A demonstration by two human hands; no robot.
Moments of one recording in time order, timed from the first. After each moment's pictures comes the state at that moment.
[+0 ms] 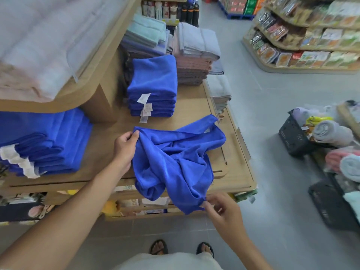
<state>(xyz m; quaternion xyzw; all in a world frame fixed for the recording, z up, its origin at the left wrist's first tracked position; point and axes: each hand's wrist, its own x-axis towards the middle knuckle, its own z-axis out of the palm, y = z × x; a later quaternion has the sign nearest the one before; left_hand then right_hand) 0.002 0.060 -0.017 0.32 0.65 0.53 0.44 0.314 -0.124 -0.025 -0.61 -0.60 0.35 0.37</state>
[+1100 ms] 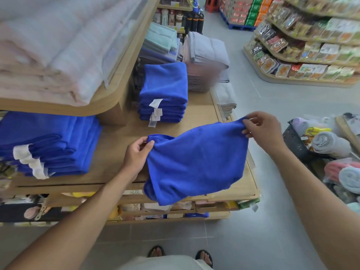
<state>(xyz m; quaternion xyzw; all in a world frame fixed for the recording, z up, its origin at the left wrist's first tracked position) -0.003 0.042 -0.018 0.43 0.56 0.54 0.46 0.366 0.085 0.115 -0.67 -0.58 0.26 0.39</state>
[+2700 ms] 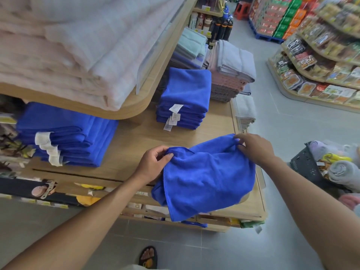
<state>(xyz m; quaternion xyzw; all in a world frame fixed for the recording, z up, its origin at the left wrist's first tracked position) 0.001 0.033 -0.019 0.52 0.54 0.49 0.45 0.344 0.158 0.058 -0.63 -0.78 0.05 -0.01</state>
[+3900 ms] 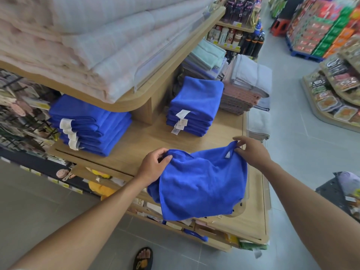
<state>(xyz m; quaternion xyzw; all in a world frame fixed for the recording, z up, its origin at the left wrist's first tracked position) 0.020 0.017 -0.016 0.51 0.66 0.46 0.33 0.341 0.196 0.059 -0.56 -0.80 0.20 0.09</state>
